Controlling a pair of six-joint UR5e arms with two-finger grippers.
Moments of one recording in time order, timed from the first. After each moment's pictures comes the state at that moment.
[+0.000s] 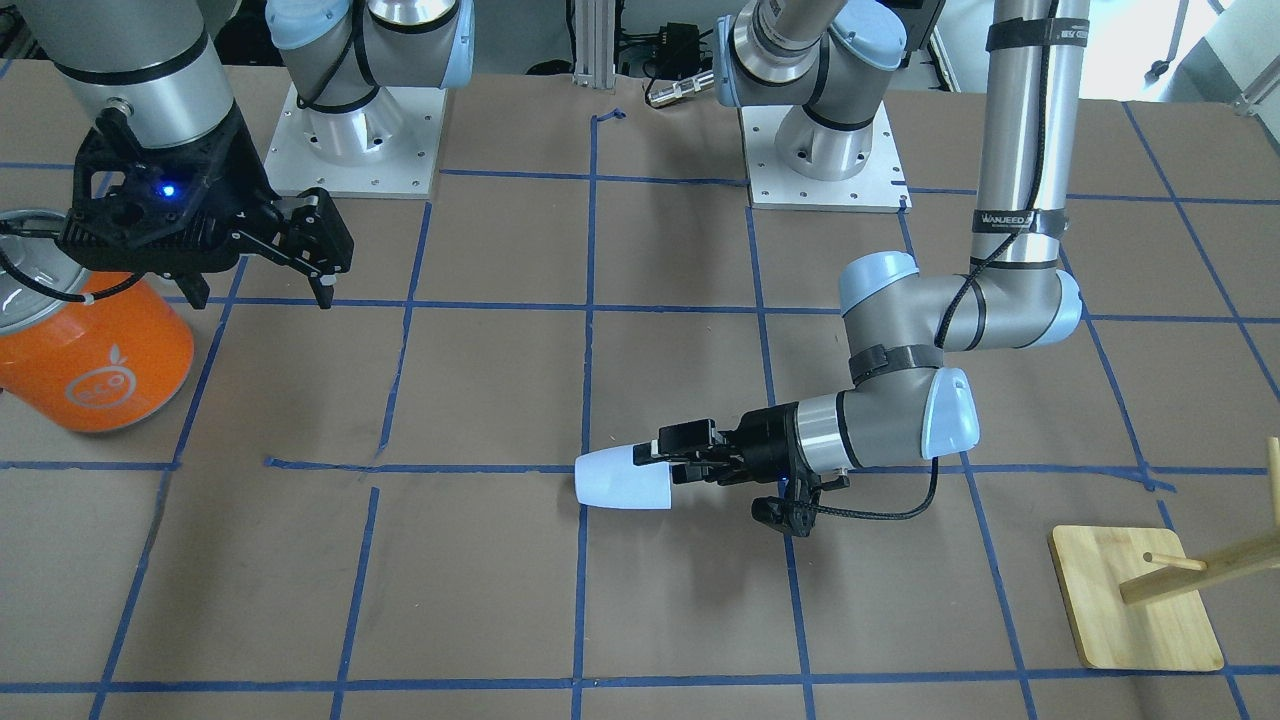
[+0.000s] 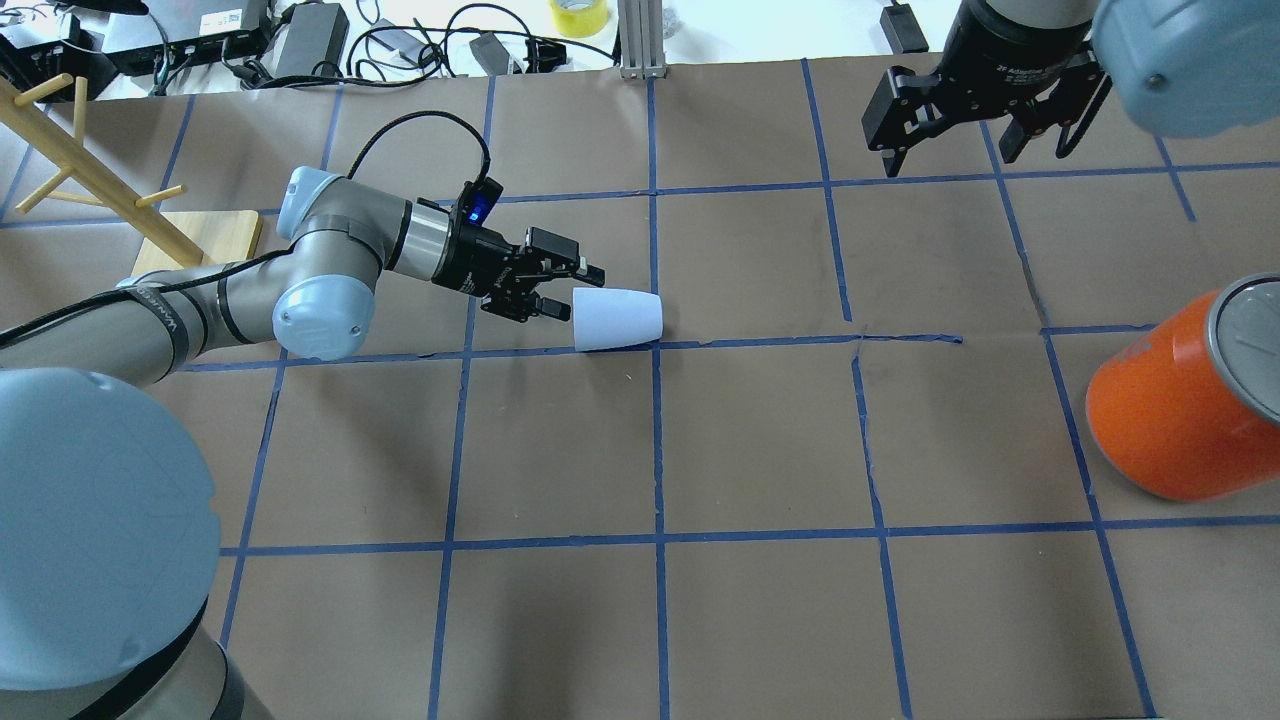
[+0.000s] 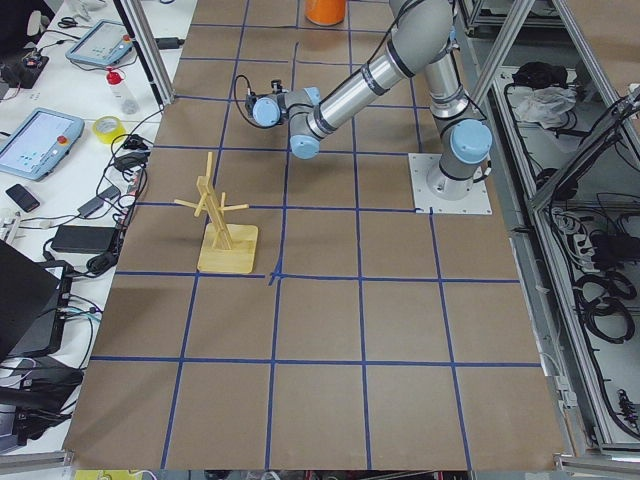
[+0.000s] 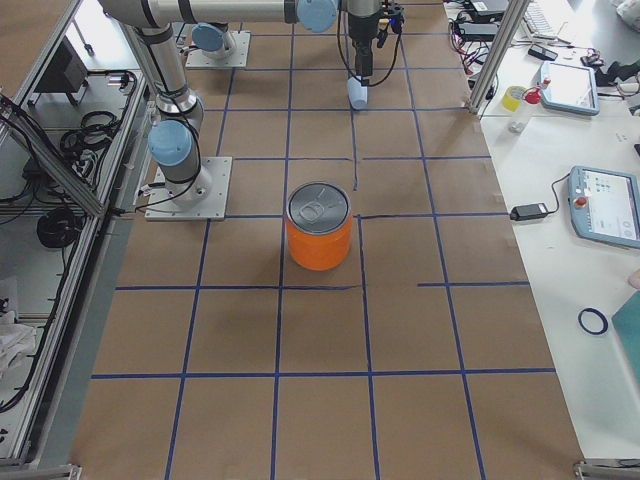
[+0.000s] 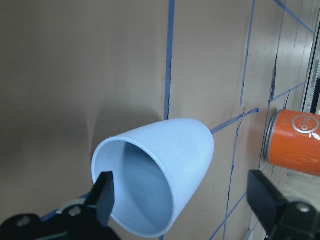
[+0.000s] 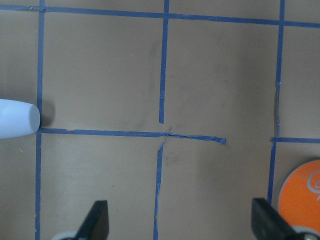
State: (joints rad) left arm -1.48 -2.10 -1.85 -0.99 0.62 0.17; right arm 1.58 -1.51 1.50 -1.67 -1.60 -0.05
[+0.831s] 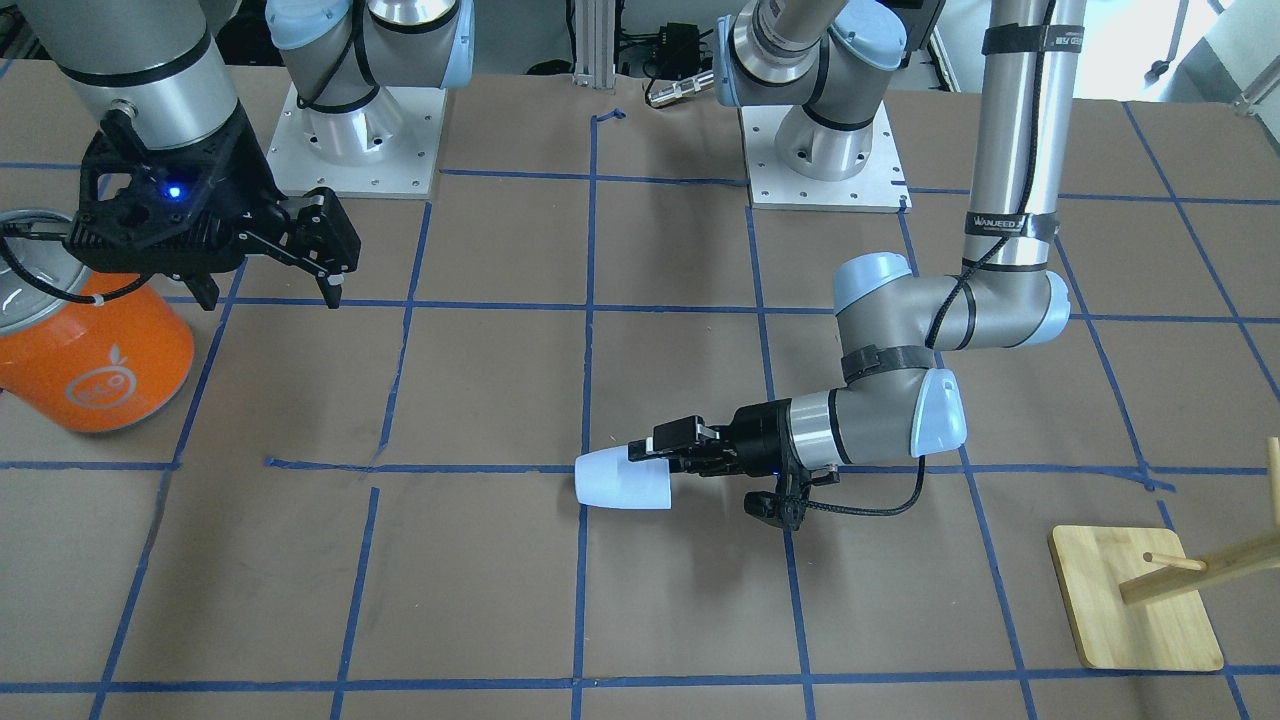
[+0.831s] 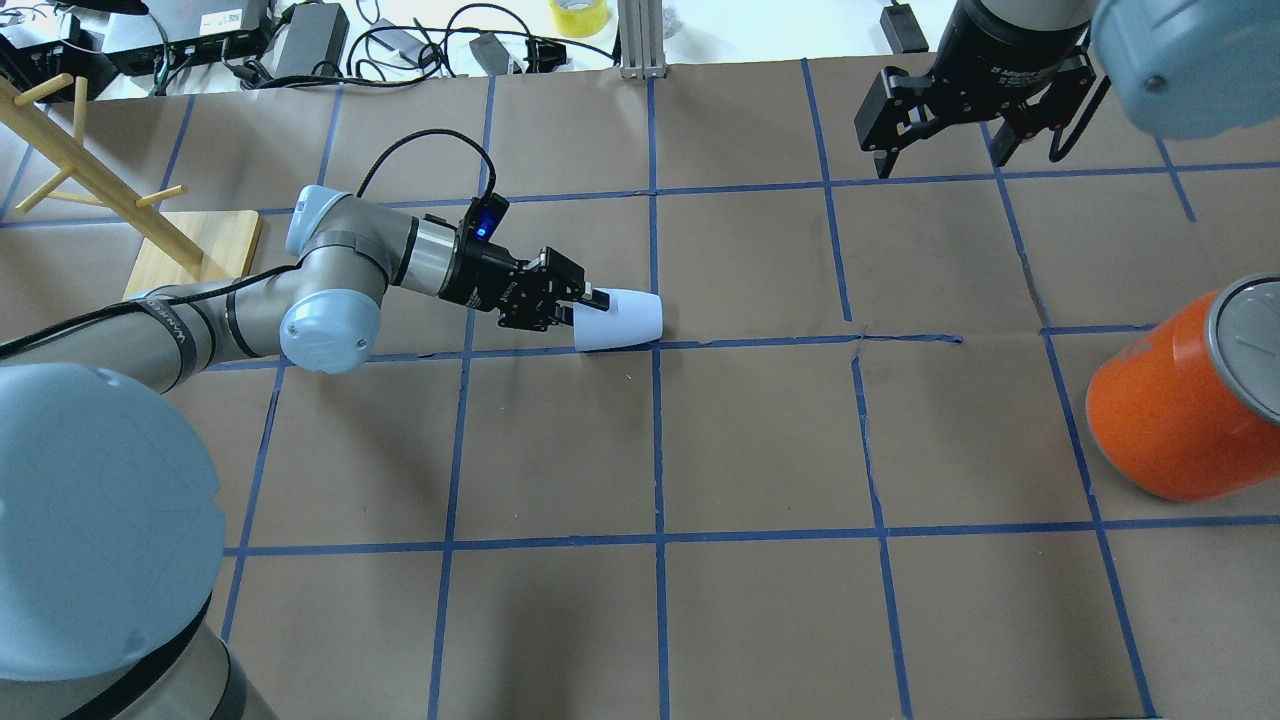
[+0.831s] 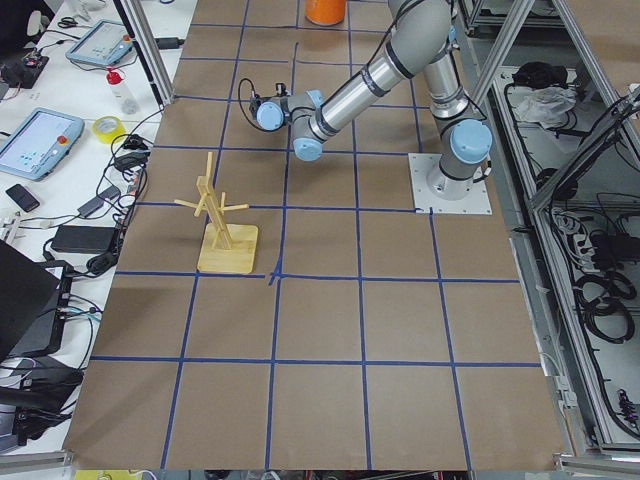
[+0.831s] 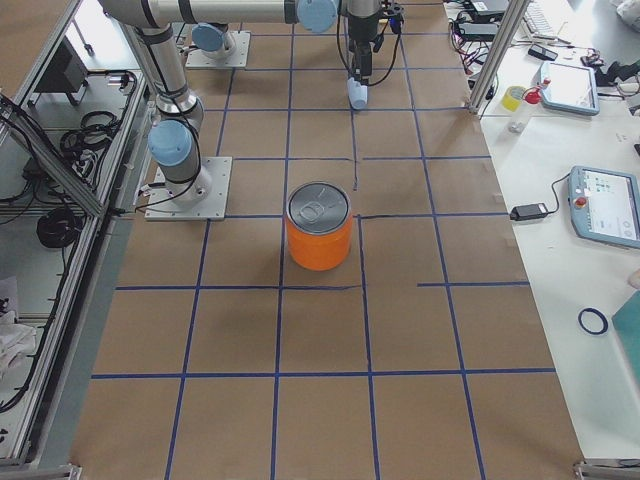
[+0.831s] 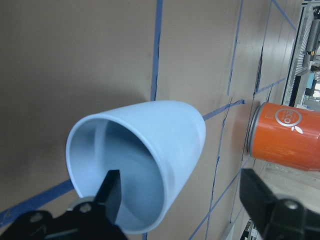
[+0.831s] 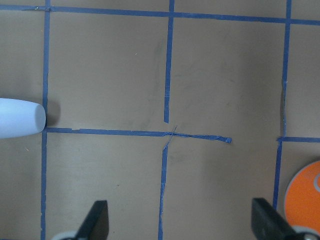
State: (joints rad) left arm -1.48 -2.11 -1.87 -0.99 0.60 0.21; right arm 1.58 -1.51 1.50 -1.67 -1.59 -0.05
